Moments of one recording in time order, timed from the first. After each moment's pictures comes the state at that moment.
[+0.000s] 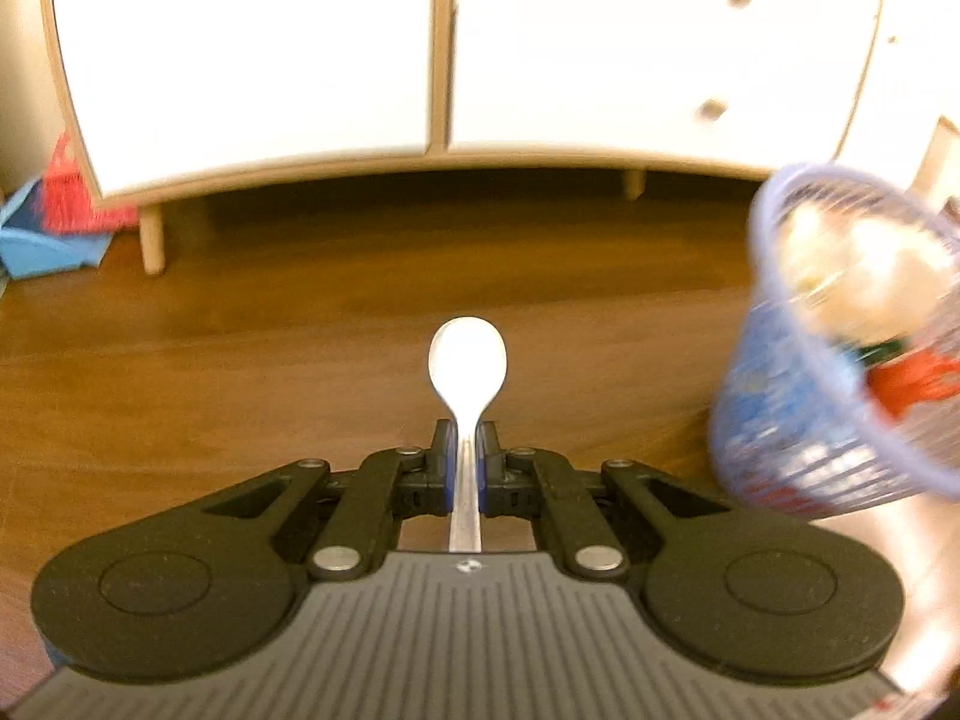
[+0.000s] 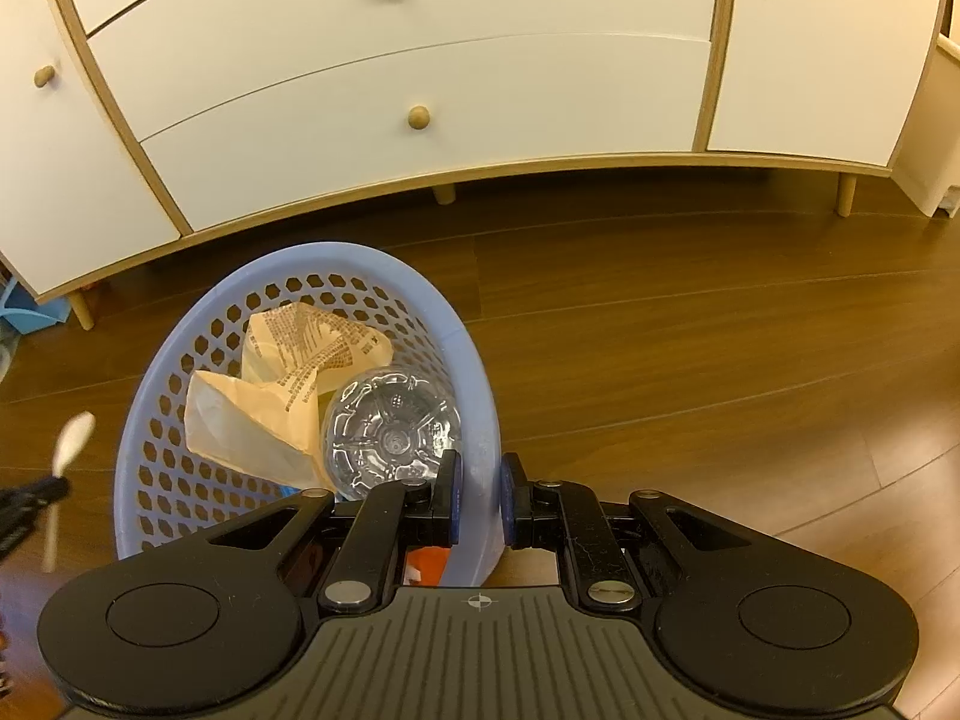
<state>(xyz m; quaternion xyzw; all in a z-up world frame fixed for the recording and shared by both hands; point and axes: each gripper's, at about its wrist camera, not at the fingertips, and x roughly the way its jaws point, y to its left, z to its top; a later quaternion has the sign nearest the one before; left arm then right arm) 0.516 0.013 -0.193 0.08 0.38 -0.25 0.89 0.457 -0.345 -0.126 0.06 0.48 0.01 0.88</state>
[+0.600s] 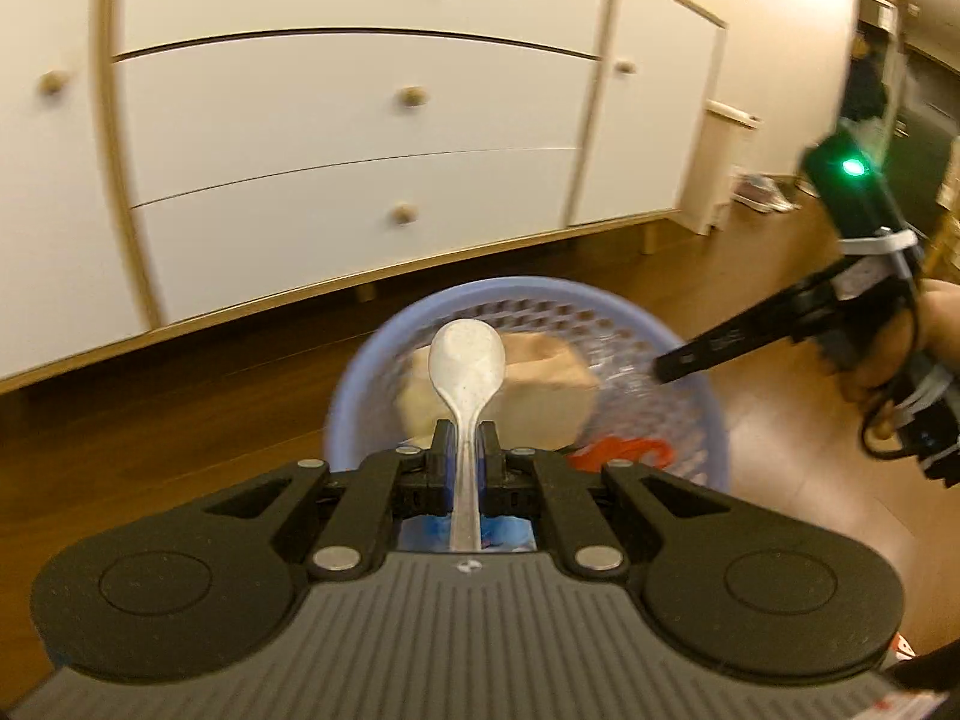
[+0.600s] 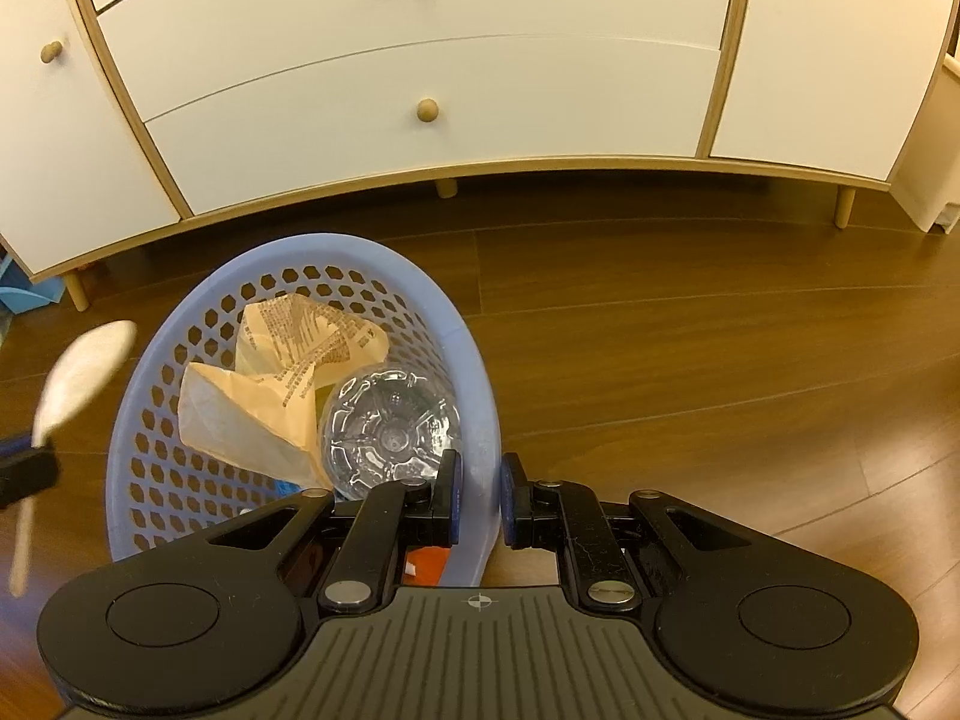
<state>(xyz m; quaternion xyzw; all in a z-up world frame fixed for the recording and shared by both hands) 0.444 -0.111 -0.101 0.10 0.31 -0.45 0.83 0.461 -0.342 -0.129 0.04 0.48 0.01 0.88</state>
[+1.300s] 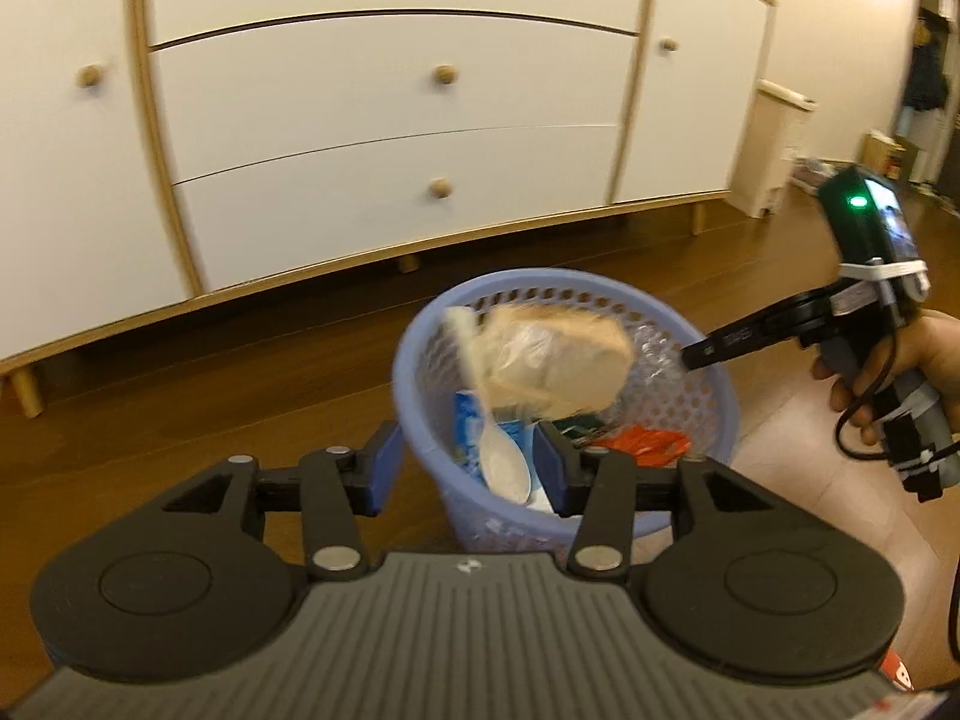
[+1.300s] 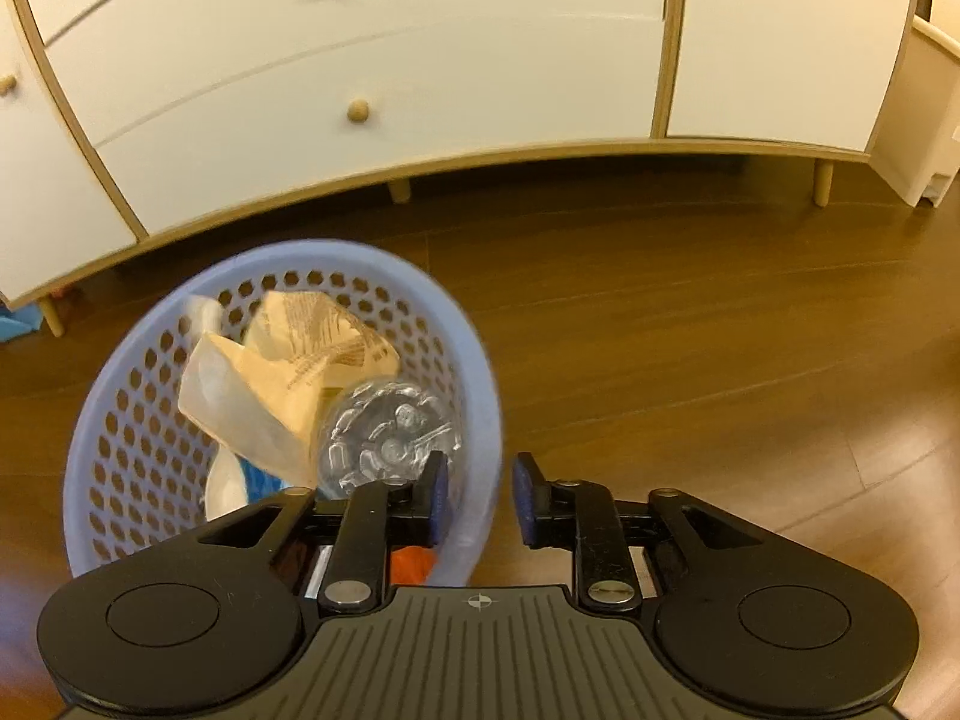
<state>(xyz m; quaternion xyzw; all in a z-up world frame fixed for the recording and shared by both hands) 0.423 -0.110 -0.092 0.12 0.34 -0.36 0.86 0.464 -0.394 -0.156 0.06 0.46 0.00 0.88</state>
